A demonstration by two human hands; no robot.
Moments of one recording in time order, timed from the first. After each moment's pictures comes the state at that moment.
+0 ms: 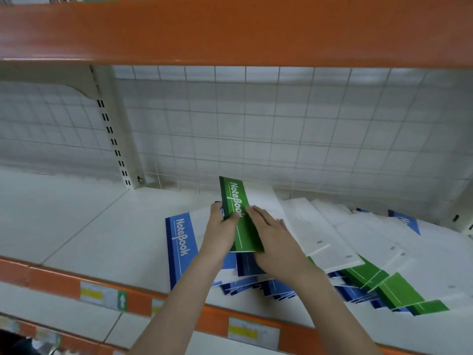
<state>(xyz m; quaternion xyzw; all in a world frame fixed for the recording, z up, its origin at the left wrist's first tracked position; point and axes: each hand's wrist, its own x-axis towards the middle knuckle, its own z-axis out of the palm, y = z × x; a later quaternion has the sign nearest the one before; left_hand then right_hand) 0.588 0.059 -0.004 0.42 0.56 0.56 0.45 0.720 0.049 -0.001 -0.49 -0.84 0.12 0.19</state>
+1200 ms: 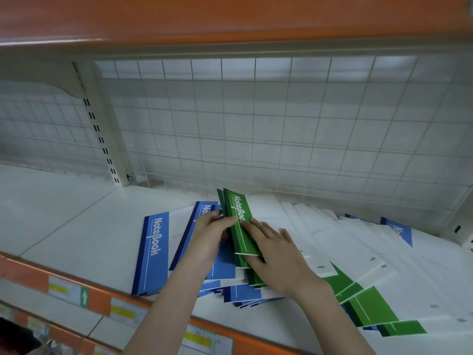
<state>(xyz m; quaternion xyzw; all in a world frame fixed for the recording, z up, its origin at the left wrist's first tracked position) 0.632 0.075 -0.013 0.34 0.54 0.60 0.48 0.786 0.068 -0.021 -0.47 -0.87 0.12 0.12</state>
